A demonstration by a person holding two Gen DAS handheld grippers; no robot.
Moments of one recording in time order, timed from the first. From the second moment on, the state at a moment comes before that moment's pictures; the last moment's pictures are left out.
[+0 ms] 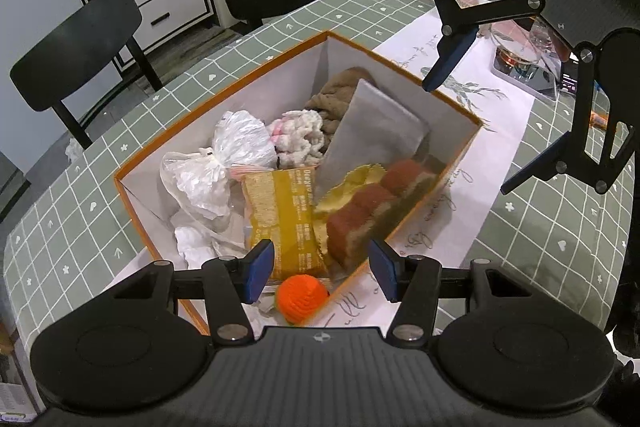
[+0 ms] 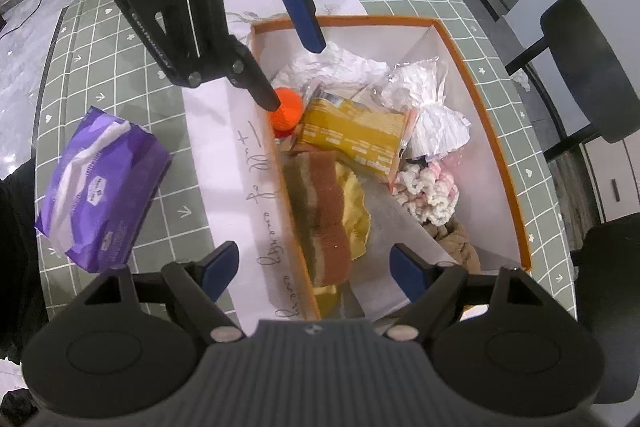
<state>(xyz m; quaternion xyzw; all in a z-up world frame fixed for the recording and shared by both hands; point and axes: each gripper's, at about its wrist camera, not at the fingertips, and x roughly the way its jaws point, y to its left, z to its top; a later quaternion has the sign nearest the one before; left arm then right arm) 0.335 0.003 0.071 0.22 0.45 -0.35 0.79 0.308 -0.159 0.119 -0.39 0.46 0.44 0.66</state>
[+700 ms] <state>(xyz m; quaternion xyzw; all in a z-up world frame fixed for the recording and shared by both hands) 0.333 0.025 0.055 0.05 0.45 -0.16 0.88 0.324 -0.161 0.072 -0.15 0.47 0.17 0.85</state>
